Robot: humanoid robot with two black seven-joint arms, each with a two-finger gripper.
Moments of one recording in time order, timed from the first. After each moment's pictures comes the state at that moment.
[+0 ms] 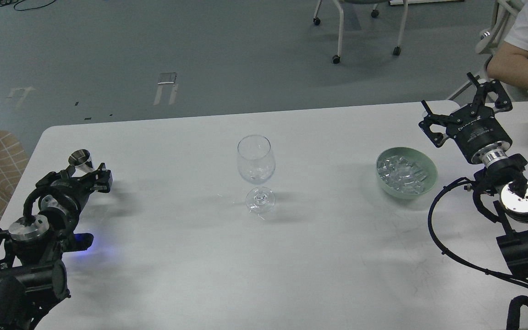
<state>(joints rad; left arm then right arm) -0.33 0.20 -1.66 -0.83 -0.24 0.11 0.12 0.43 -0.16 1.59 0.84 -0.28 0.42 -0.10</state>
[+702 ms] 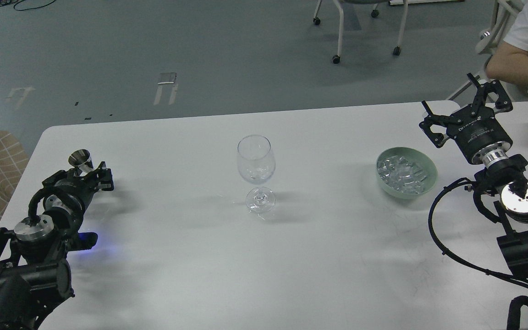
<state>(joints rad) -0.34 0.19 -1.66 -0.82 -0.24 0.08 0.12 0.43 -0.16 1.59 0.84 -0.28 0.42 -0.10</state>
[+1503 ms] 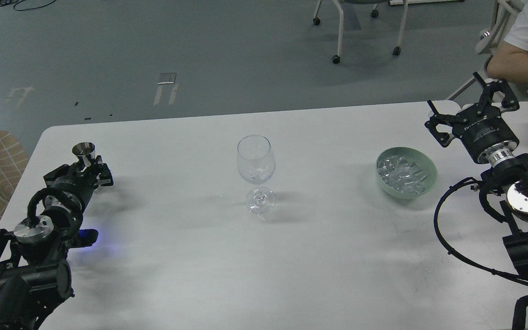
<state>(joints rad) -0.33 0.19 -1.66 -0.82 -0.24 0.01 0.13 0.42 -0.18 1.59 0.83 -0.28 0.42 -0.10</state>
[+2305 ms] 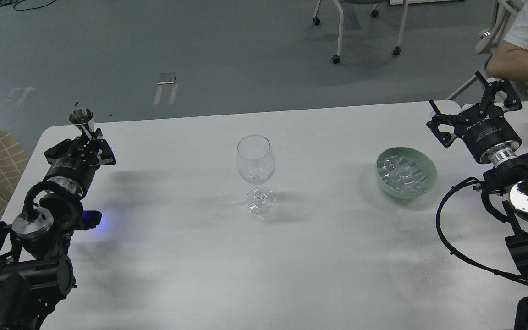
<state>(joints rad) -0.32 0.18 -1.67 -0.96 -0.24 -0.07 0.15 0.42 -0.19 1.59 0.84 -0.28 0.42 -0.10</state>
